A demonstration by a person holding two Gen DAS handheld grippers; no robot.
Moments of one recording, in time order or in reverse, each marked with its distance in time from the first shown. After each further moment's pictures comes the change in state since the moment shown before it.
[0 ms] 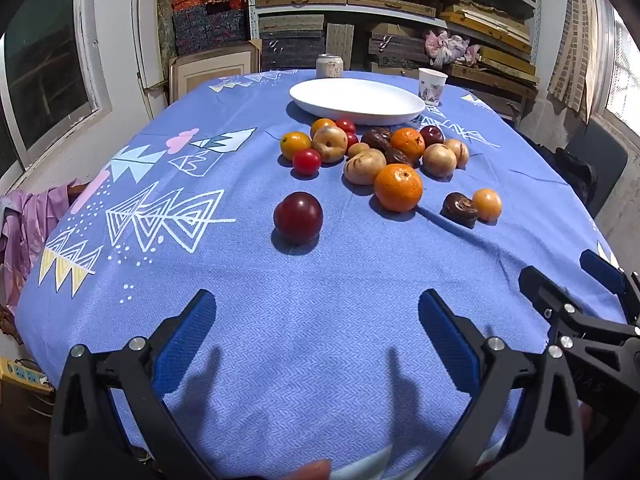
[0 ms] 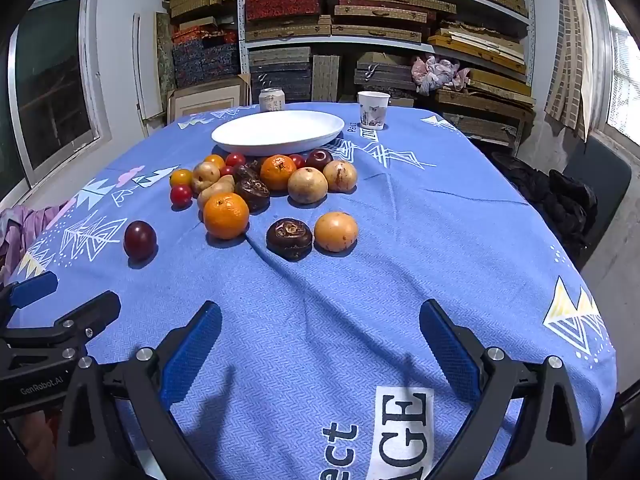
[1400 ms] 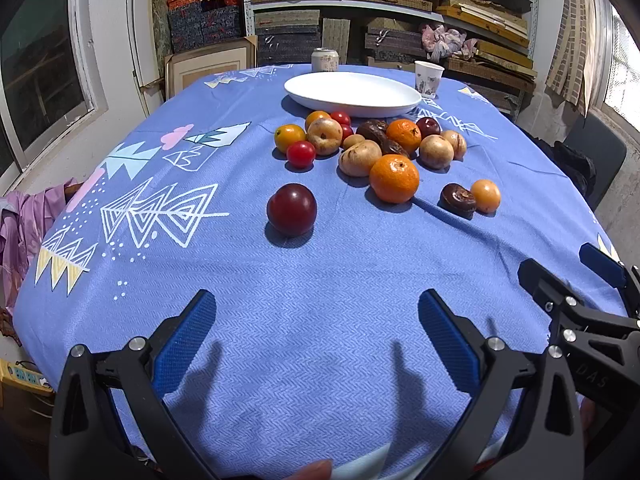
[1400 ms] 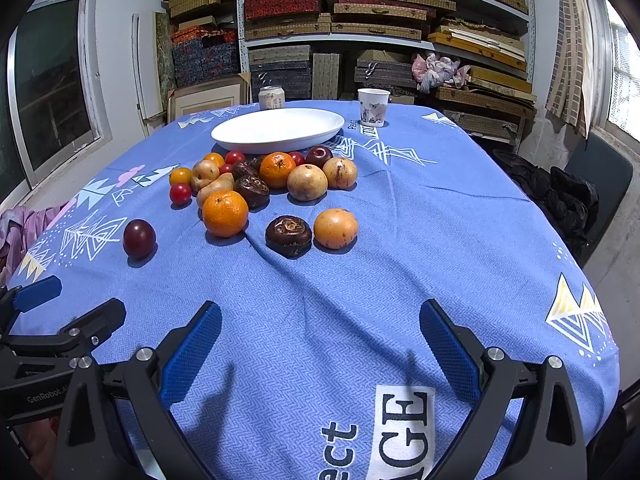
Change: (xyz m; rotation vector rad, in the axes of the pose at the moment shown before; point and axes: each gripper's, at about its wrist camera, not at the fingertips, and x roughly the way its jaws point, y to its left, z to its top) left arm 0.011 -0.012 -0.007 0.000 0.013 0.002; right arm 0.002 -0.002 -0.002 0.001 0.008 0.004
